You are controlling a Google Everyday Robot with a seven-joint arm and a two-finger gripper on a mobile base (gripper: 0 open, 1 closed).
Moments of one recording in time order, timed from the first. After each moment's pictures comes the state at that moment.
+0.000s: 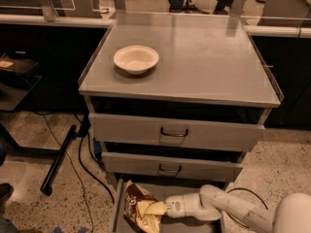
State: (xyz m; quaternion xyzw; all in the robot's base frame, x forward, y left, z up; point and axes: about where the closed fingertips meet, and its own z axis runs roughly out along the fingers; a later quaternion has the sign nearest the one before) arm 0.437 0.027 0.353 -0.16 0.73 0.65 0.11
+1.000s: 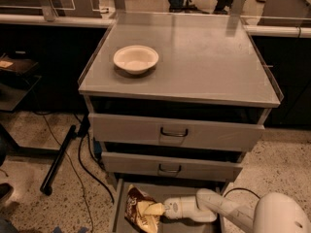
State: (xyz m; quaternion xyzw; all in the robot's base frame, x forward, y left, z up) arm 0.455 0.030 0.293 -0.12 0.74 0.66 0.10
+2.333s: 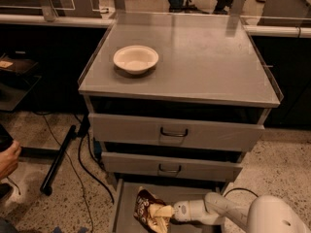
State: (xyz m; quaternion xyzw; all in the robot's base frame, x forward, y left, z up) arm 0.461 -0.019 0.223 -0.08 0.78 0.61 0.08
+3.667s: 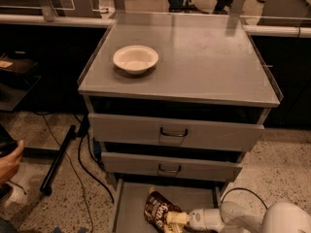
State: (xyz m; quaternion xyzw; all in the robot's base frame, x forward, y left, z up) arm 0.443 -0.096 0.187 0.00 0.84 0.54 0.07
